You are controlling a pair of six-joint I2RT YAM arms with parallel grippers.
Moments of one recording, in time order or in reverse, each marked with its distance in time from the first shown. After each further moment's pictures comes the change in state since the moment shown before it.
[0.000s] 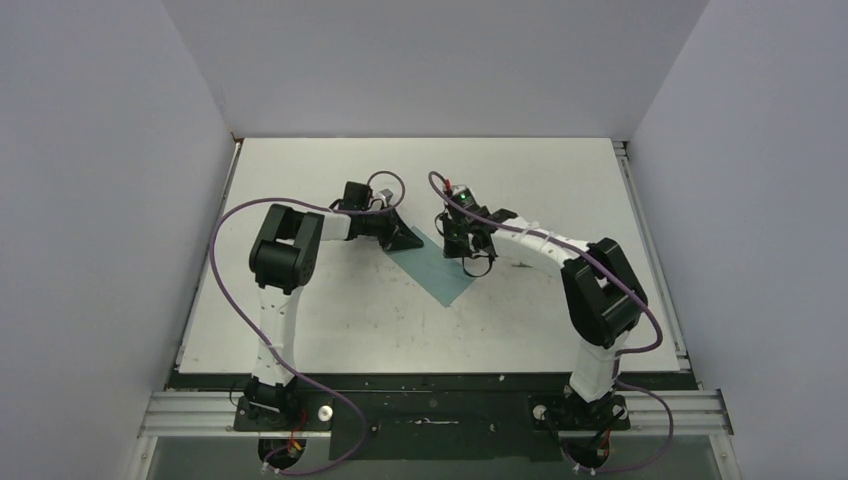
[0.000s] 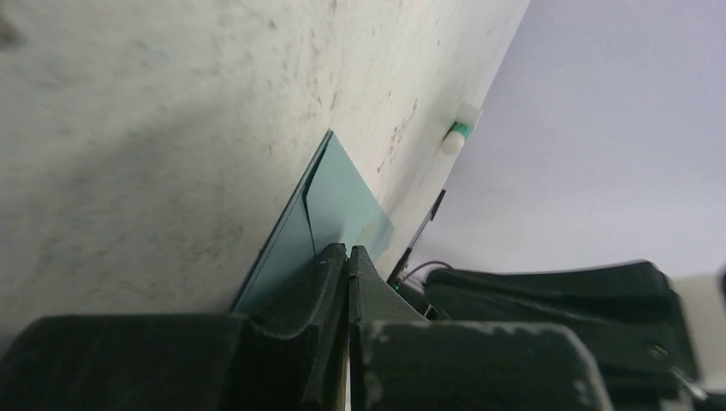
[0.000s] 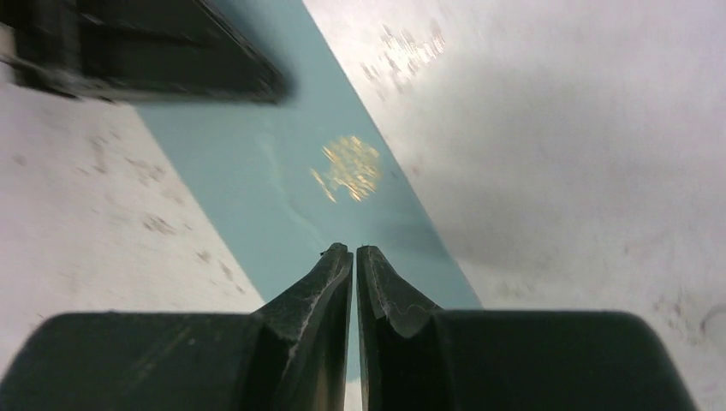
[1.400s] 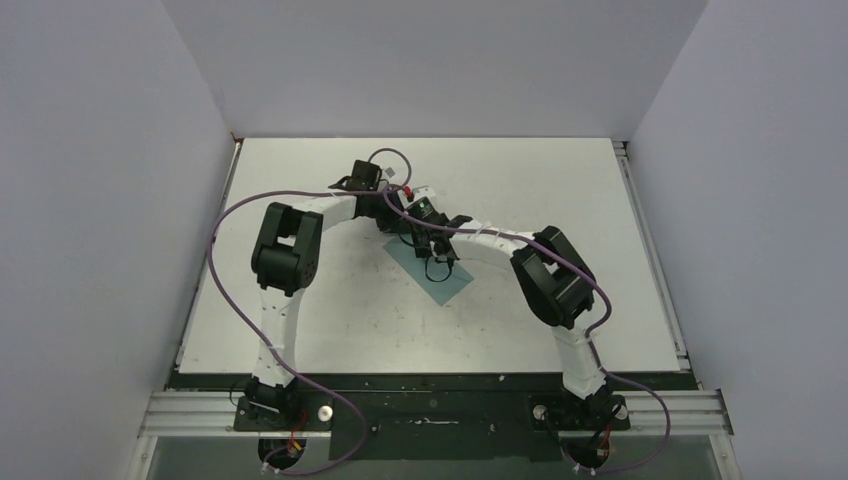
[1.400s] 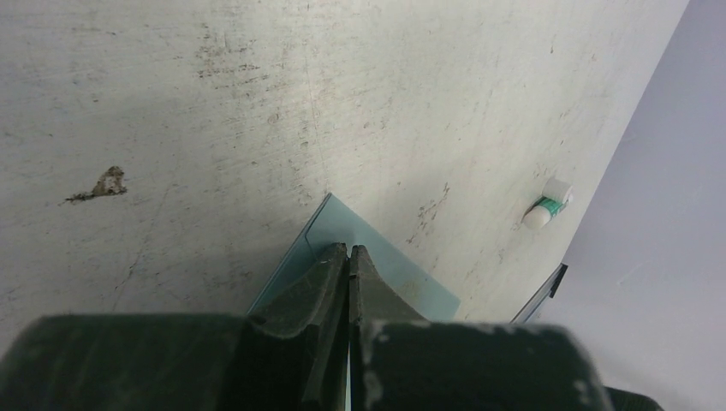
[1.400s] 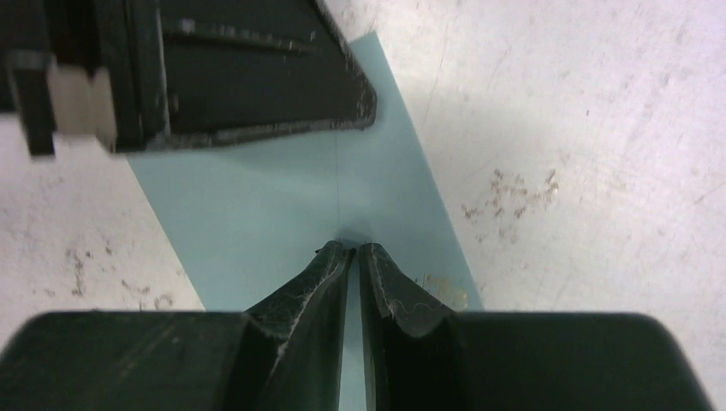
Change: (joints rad) left arm -0.026 -0.008 0.229 -0.318 -0.330 0.269; right arm 0.125 0.321 0.295 0.109 0.184 -0.089
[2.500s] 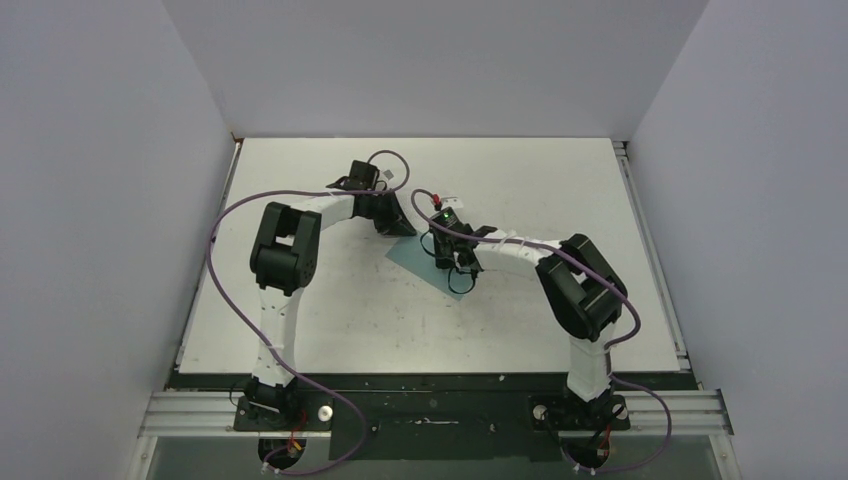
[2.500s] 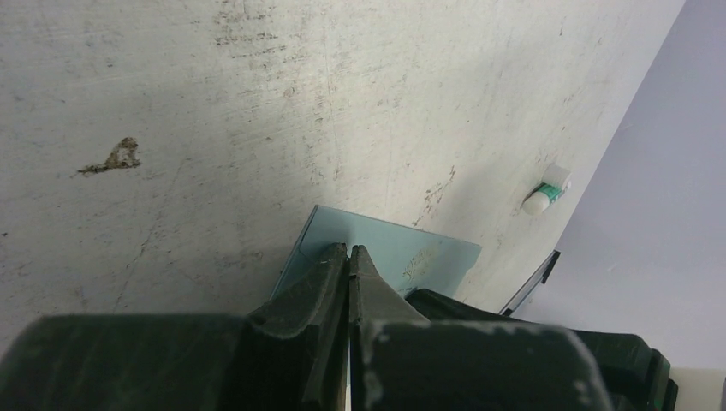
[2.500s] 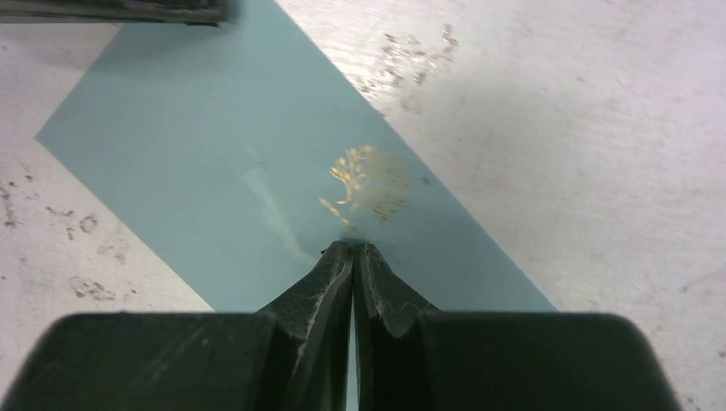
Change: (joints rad) left arm 0.013 0.000 0.001 -0.043 0.034 0.008; right arm -0.035 -0.180 -0.265 0.058 -0.004 0.092
